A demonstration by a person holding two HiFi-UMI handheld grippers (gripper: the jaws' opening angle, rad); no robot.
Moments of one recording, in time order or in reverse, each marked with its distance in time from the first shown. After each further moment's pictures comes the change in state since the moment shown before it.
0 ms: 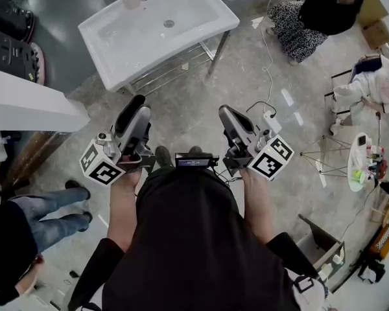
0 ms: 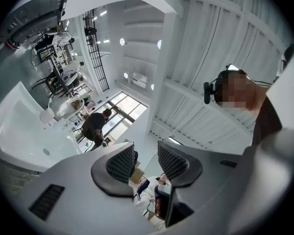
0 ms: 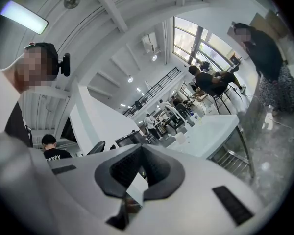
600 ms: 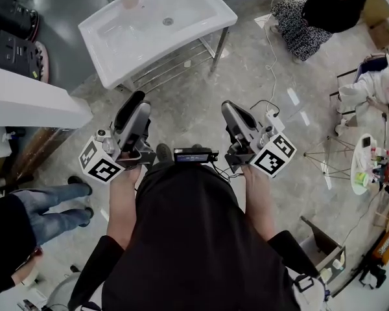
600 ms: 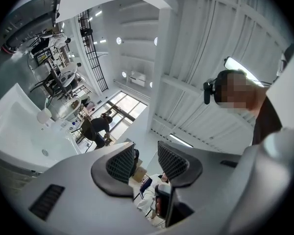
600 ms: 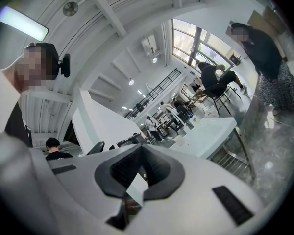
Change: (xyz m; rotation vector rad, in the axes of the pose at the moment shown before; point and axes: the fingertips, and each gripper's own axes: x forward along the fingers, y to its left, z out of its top) left arm 0.031 -0.024 -0.029 0.045 0.022 0.012; right arm -0.037 -0.029 0.020 0.018 -0.028 0.027
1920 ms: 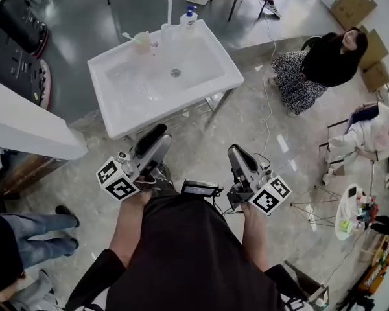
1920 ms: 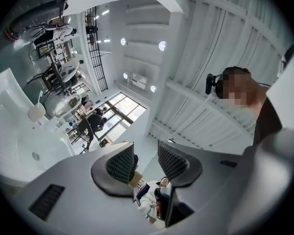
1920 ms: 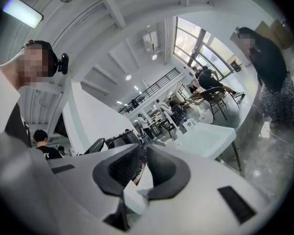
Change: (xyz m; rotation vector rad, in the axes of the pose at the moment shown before) left arm 0.071 0.088 0.021 -0.069 -0.038 -0.039; right arm 0.066 -0.063 0.038 -0.060 0.043 -0.084
